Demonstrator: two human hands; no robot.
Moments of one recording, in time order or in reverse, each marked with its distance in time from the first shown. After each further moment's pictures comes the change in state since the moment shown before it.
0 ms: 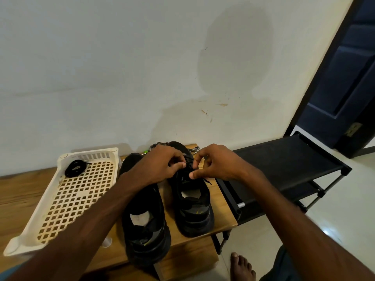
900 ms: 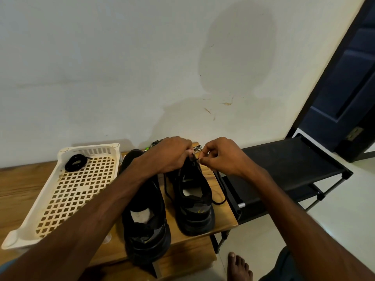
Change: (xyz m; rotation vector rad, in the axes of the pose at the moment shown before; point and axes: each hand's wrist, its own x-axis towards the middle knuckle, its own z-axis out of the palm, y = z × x) left_hand 0.030 0.005 0.001 0.201 -0.111 0.001; right_hand 0.007 0.006 -0.001 0.052 0.175 0.000
